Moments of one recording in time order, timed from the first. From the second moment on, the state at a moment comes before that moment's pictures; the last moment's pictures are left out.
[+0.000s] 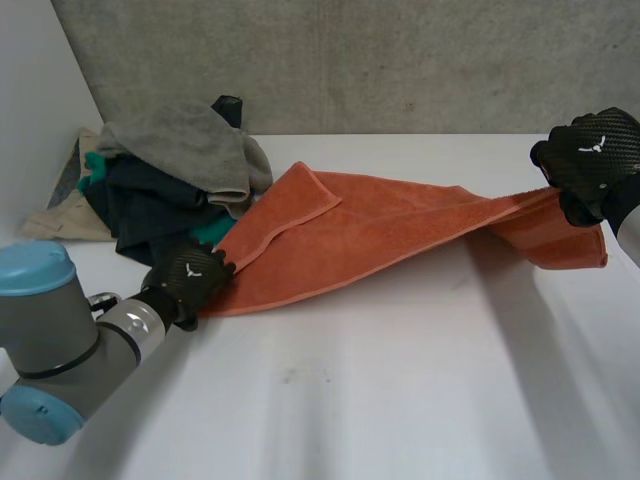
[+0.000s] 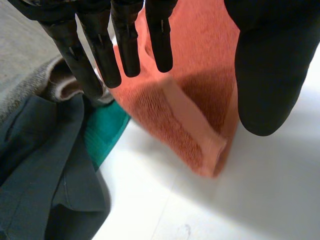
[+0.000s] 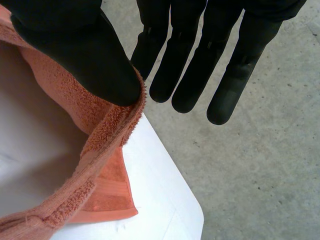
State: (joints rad) left arm 4.48 -2.06 -1.80 3.51 -1.22 3.98; right arm 1.72 -1.54 1.63 -0.01 1.35 2.44; left_hand 0.46 0.46 0.45 0.46 0.29; right_hand 1.13 1.18 1.20 1.20 0.99
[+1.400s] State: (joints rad) left arm 4.36 -2.03 -1.74 3.33 -1.32 3.51; right arm 1.82 -1.64 1.38 0.12 1.43 2.54; left_hand 0.49 0.47 0.48 0.46 0.28; right_hand 1.13 1.18 1.20 1.20 0.99
